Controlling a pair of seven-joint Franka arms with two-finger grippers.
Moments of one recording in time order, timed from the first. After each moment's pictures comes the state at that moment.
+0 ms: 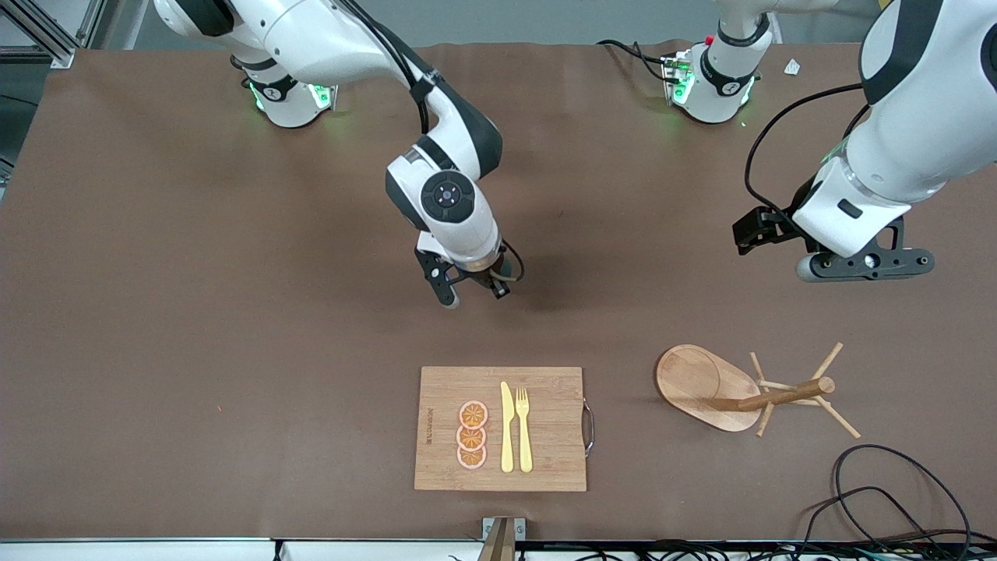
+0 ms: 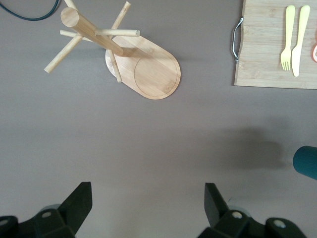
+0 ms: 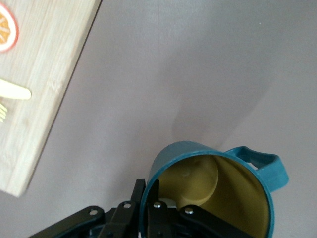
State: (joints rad) left arm -0.11 0.20 -0.18 -1.40 0.02 1.58 -0.31; right arm 0.67 0.69 0.07 -1.40 0.08 2.15 1.79
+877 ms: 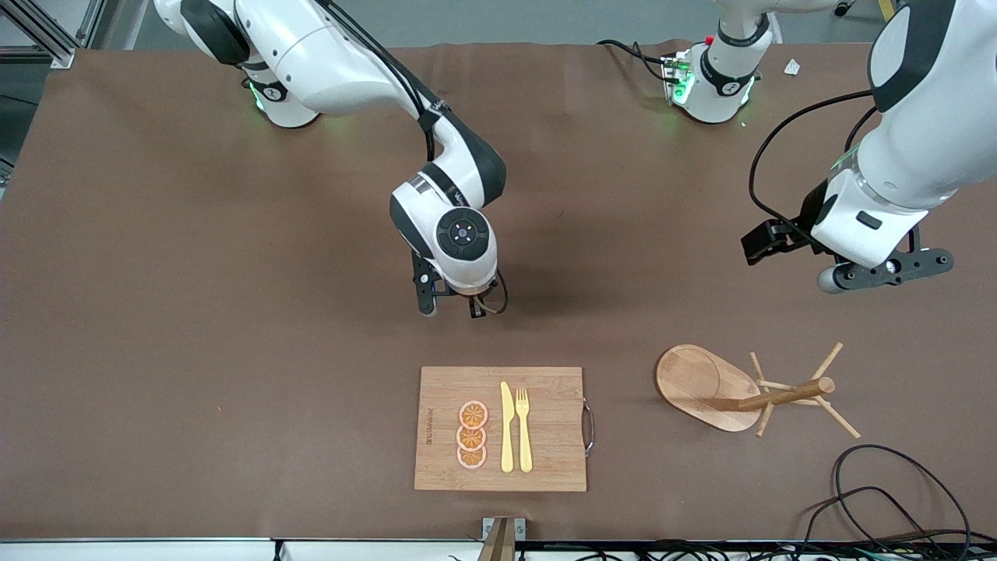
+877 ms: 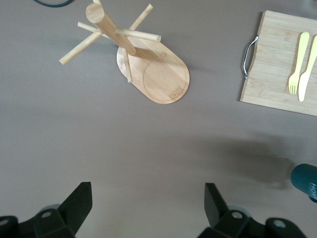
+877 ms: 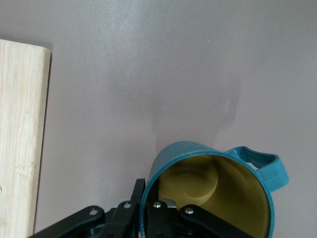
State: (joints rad) left arm -0.09 0.21 -0.18 -1.40 0.02 1.59 -0.44; right arm 0.67 0.82 0.04 -1.22 0.02 1.96 2.13
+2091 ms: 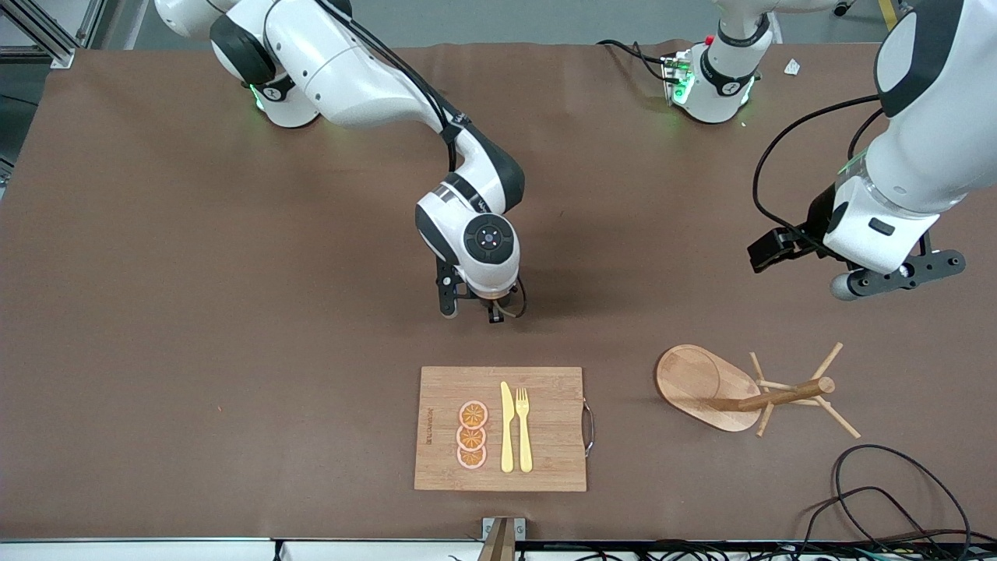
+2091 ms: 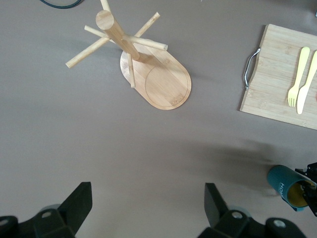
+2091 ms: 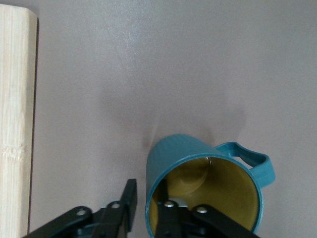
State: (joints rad) left arm -0.08 0.21 -0.18 -1.40 0.02 1.61 -0.47; right arm 0.71 0.92 0.03 -1.11 0.02 1.97 2.19
